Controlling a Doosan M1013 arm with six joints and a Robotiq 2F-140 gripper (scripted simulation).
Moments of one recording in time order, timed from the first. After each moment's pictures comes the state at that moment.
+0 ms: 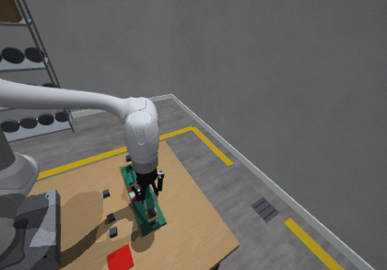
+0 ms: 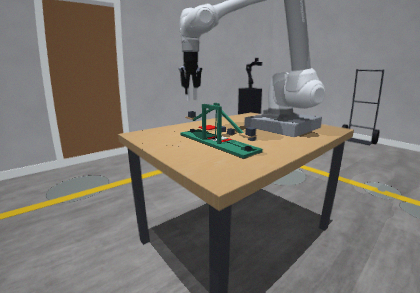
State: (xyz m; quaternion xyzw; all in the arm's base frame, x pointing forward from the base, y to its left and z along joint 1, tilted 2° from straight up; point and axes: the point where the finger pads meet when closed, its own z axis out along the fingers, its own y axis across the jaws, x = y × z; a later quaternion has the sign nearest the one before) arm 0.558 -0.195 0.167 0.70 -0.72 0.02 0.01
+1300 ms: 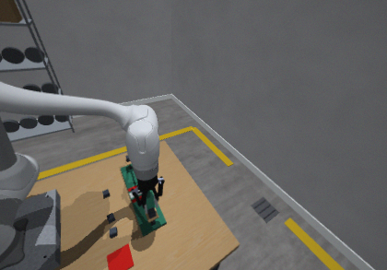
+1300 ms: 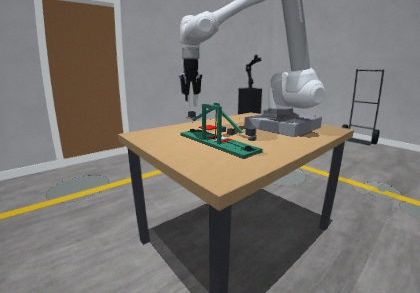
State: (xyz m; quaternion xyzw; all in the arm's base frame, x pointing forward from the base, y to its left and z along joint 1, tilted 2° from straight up) arm 0.558 -0.196 0.132 0.70 -0.72 0.02 0.01
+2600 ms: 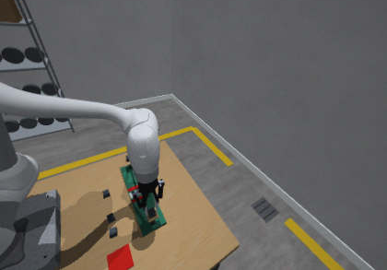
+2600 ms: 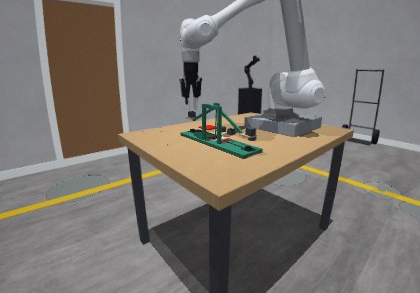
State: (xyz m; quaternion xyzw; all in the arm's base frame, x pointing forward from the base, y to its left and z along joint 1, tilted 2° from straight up) arm 0.558 -0.196 0.115 0.70 -0.72 0.02 0.01
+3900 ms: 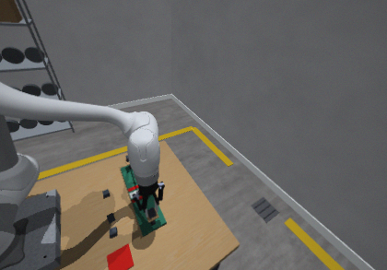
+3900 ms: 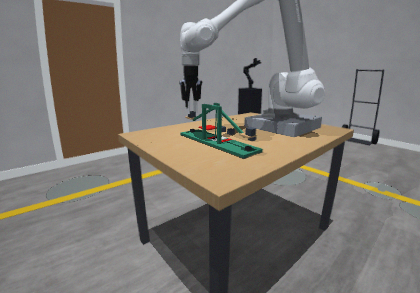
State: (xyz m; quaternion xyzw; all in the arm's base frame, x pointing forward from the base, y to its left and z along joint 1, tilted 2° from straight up) arm 0.558 -0.197 0.099 0.70 -0.72 0.02 0.01
